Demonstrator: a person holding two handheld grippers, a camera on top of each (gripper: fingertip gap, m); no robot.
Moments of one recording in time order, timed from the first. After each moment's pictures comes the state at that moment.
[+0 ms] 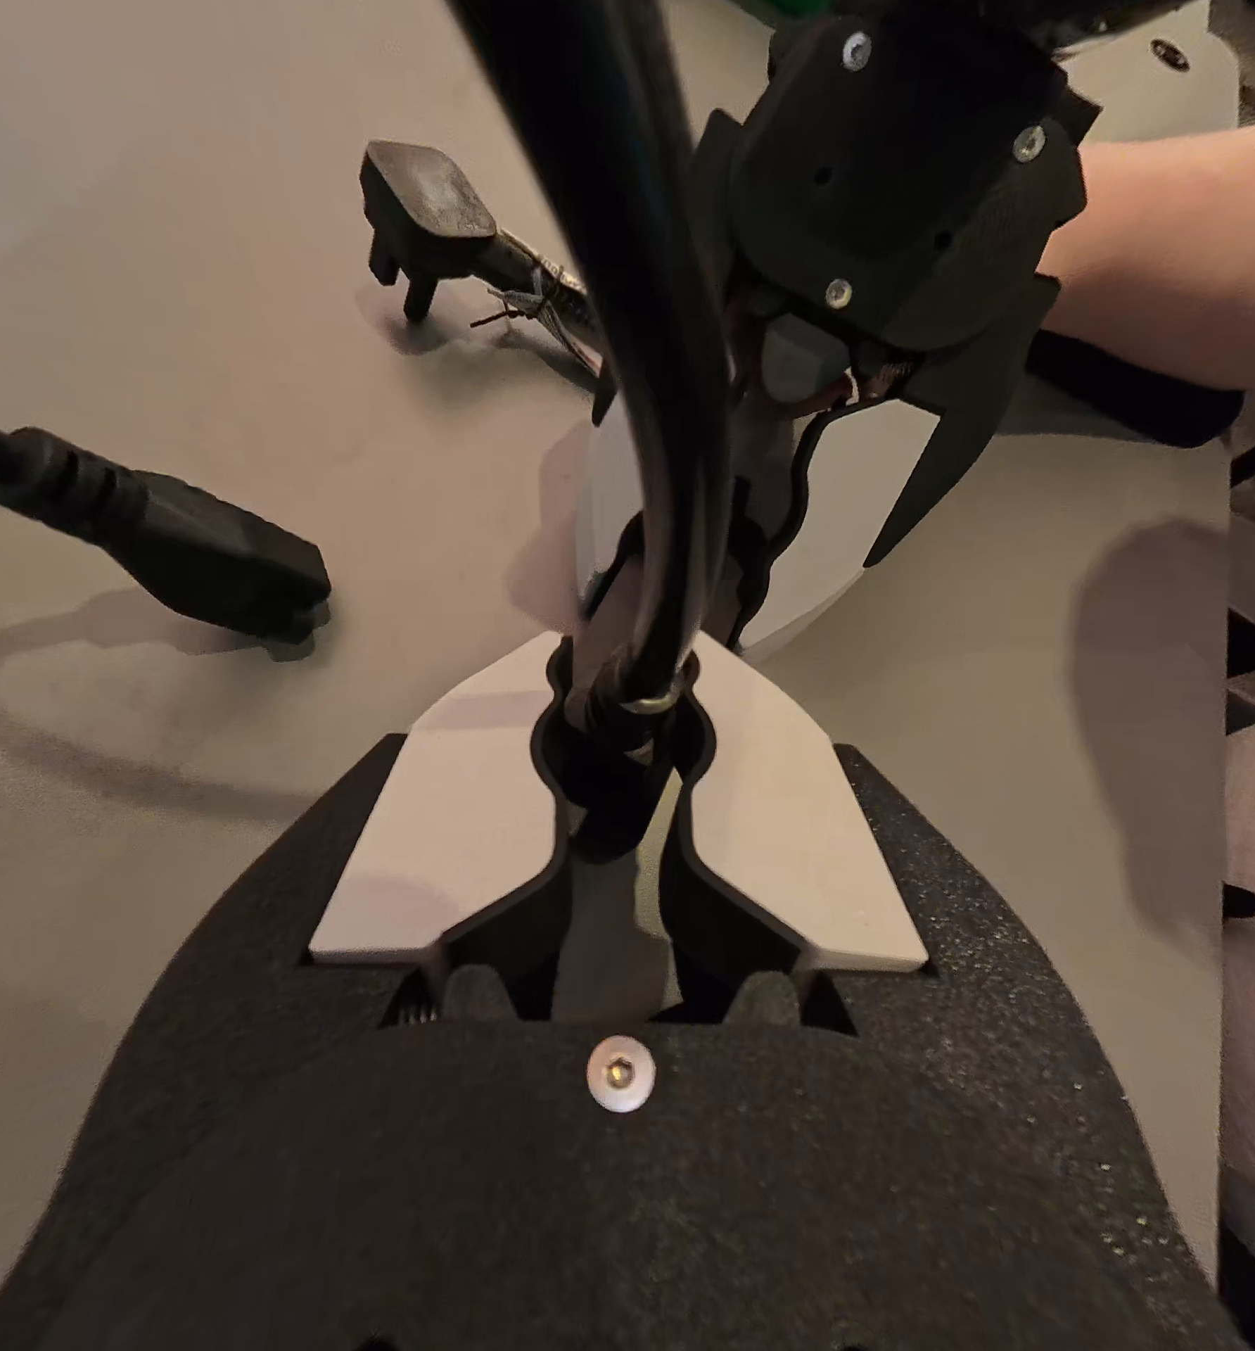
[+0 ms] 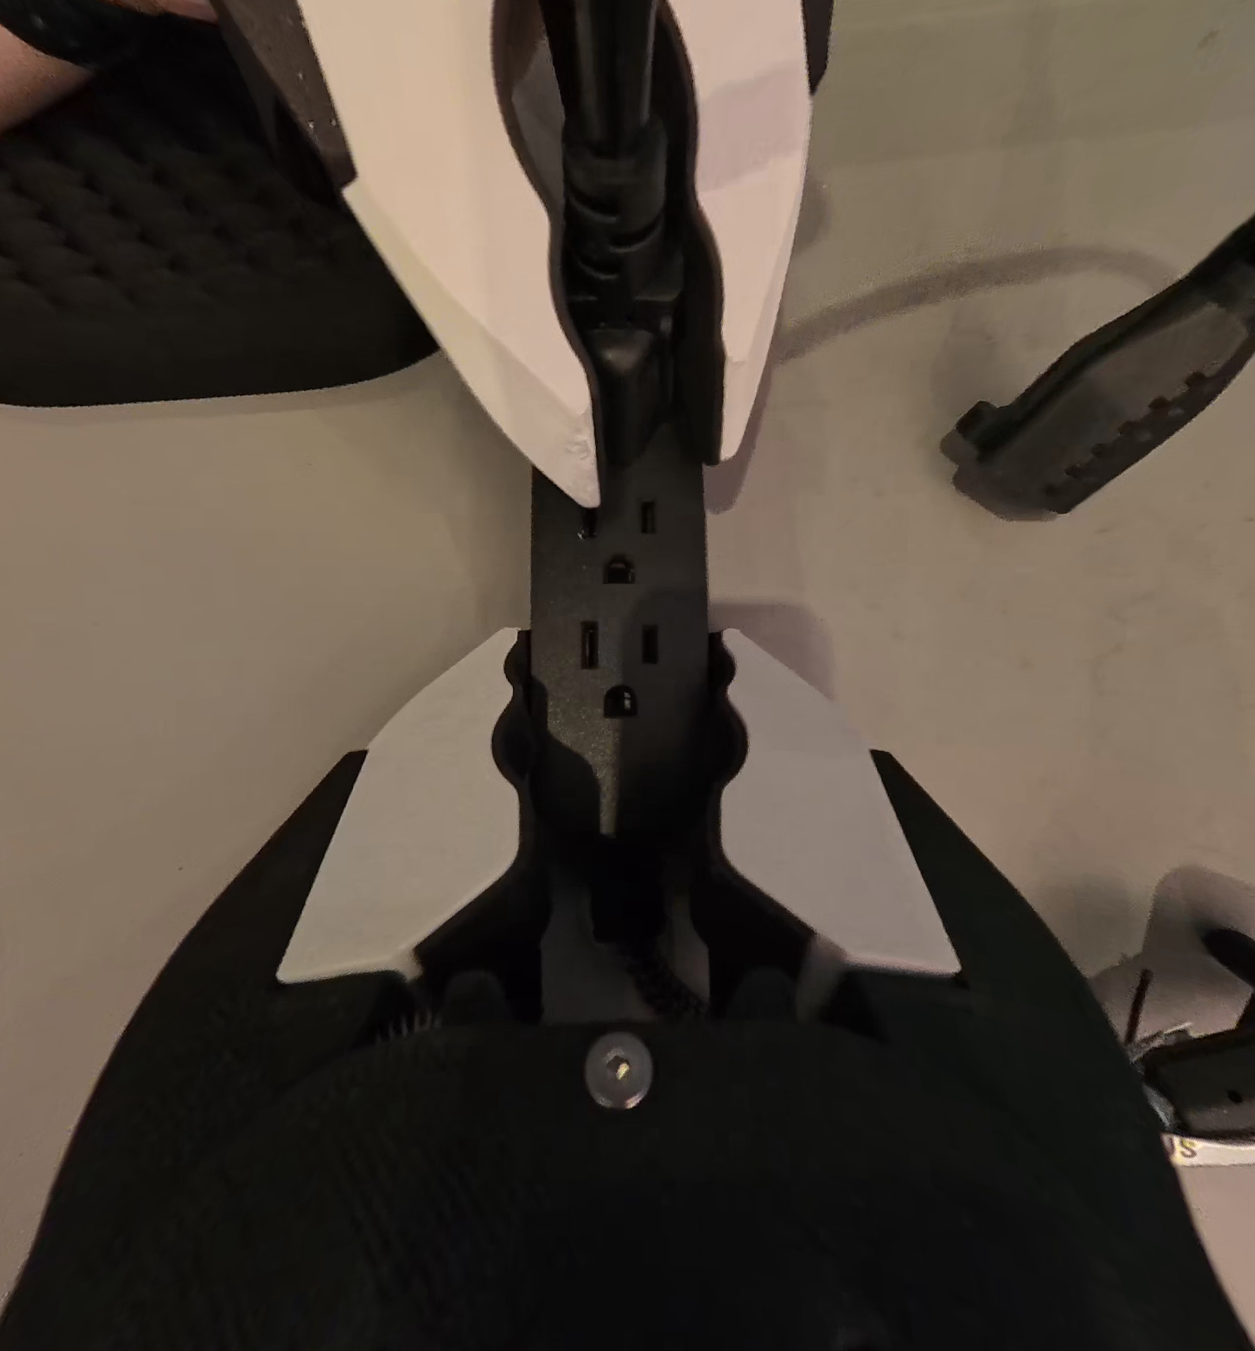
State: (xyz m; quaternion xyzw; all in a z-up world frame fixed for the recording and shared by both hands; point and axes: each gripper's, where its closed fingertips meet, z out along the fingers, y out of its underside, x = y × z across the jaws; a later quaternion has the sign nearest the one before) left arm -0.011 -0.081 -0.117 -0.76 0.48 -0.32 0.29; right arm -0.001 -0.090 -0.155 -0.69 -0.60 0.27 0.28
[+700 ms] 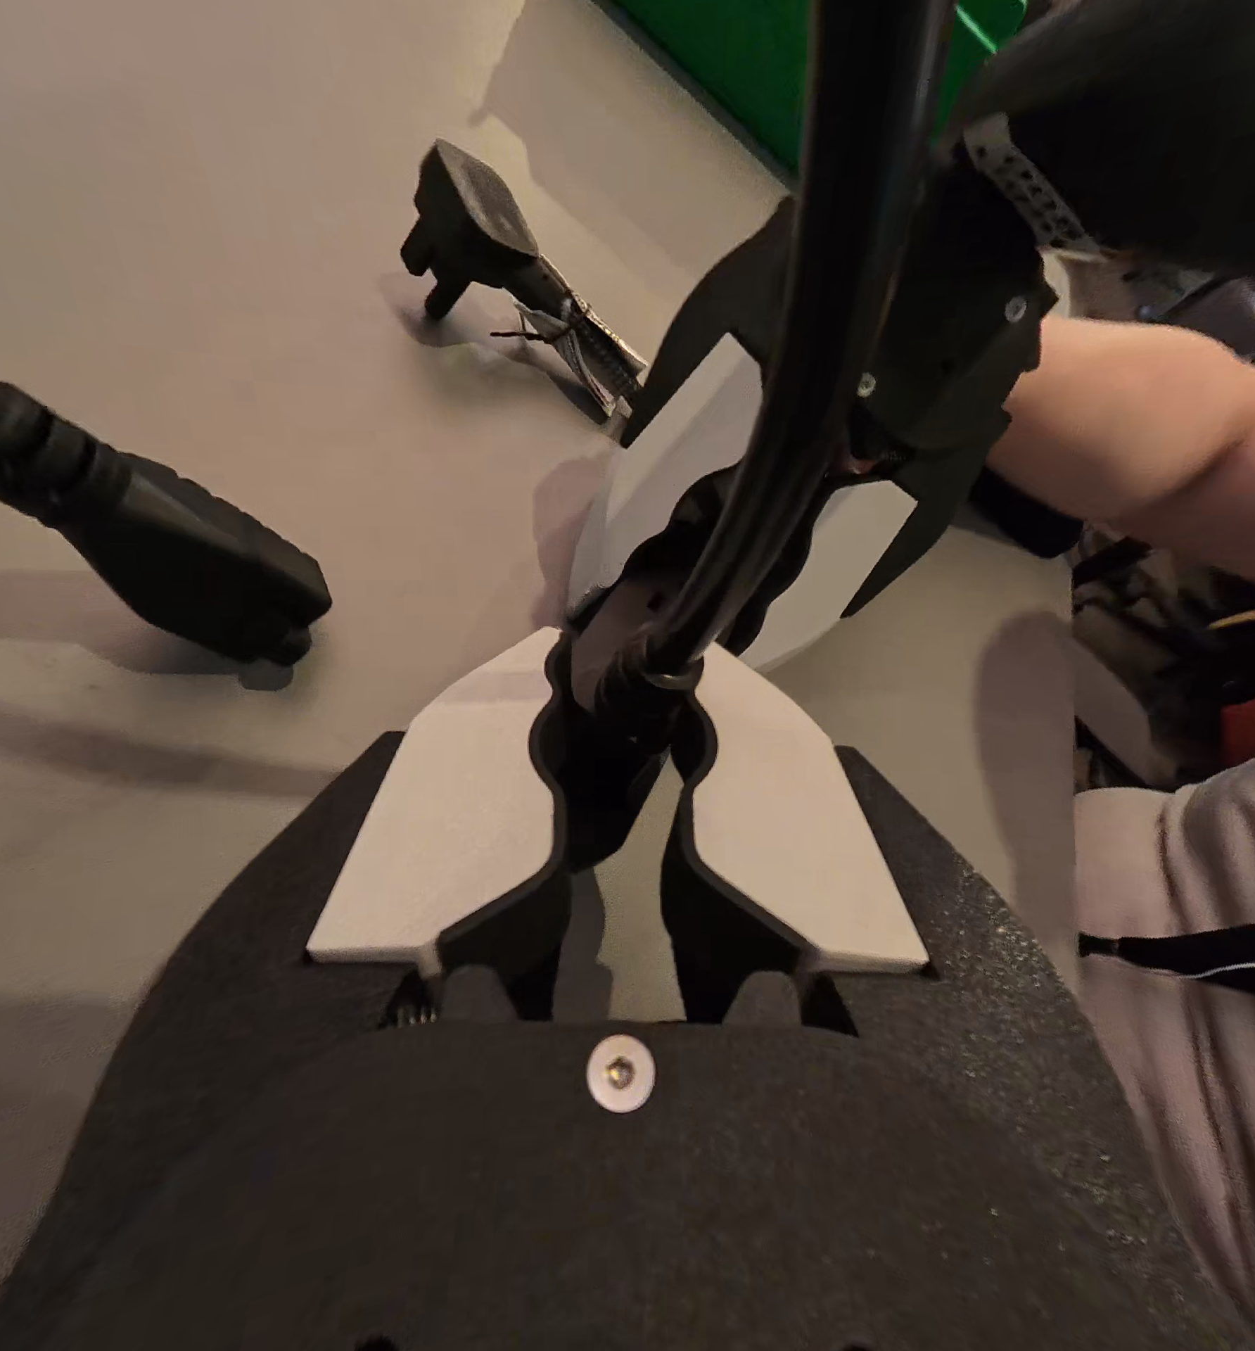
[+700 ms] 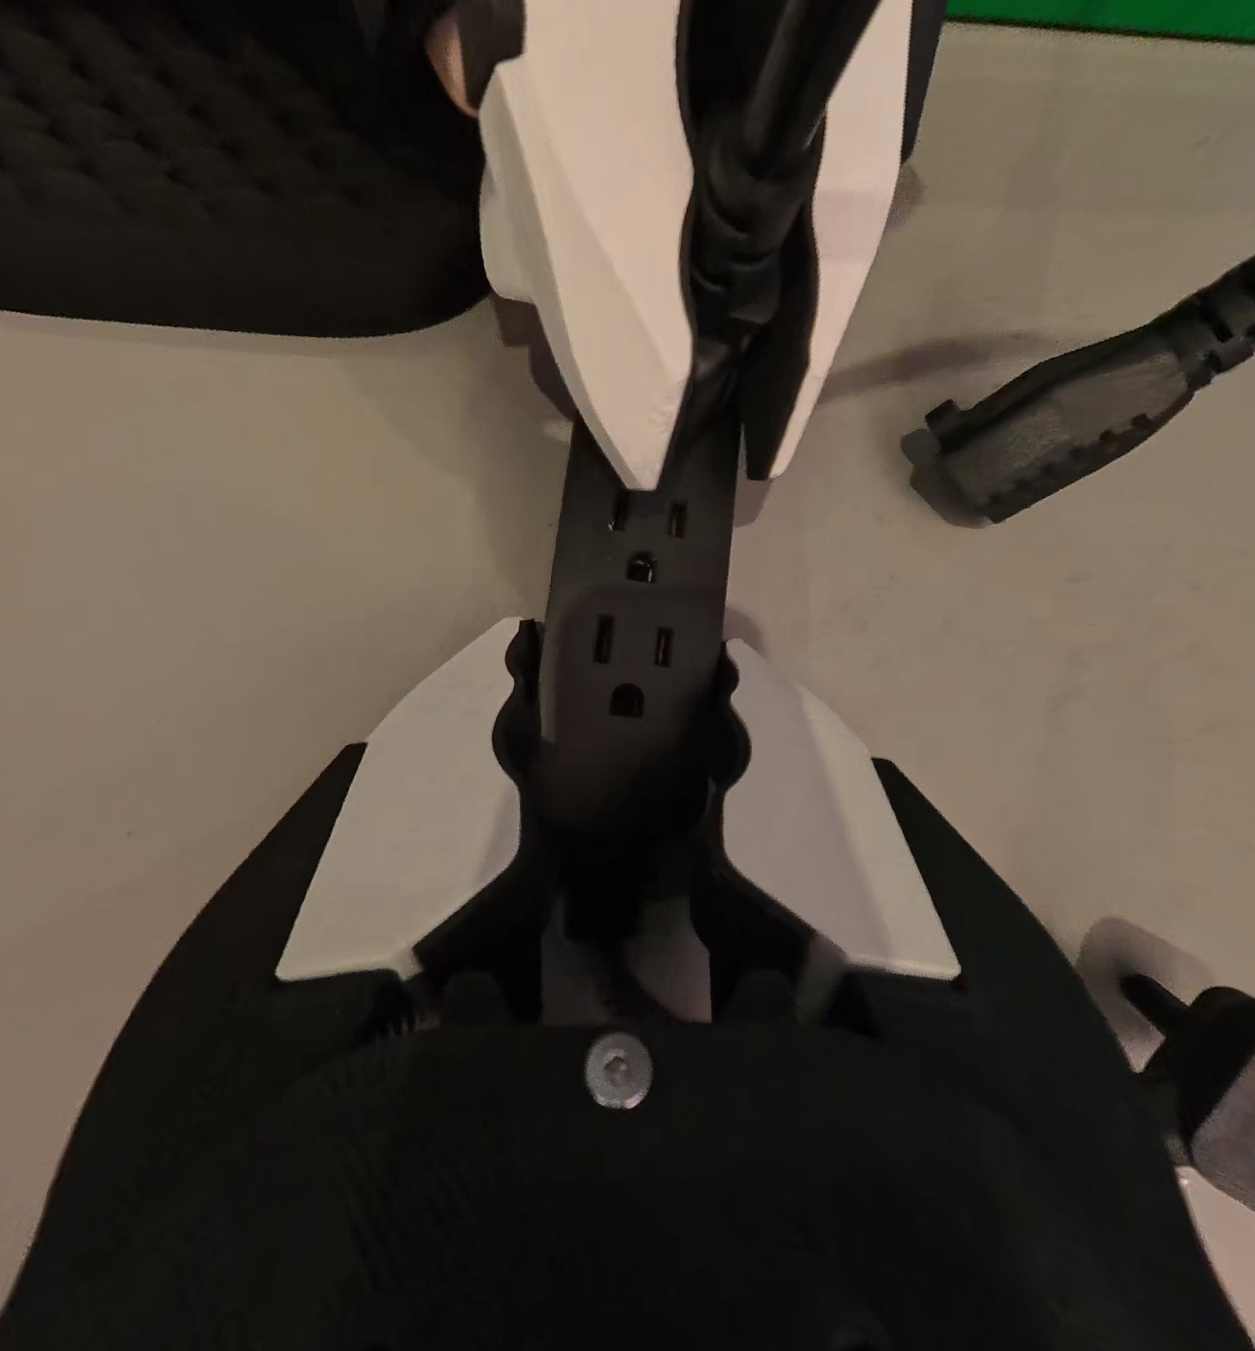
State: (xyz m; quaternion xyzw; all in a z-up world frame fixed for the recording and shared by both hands) left arm -0.012 -0.077 -0.115 -0.77 0.41 -0.41 0.26; right arm -0.001 -0.091 -0.156 -0.66 -0.65 0.24 0.30
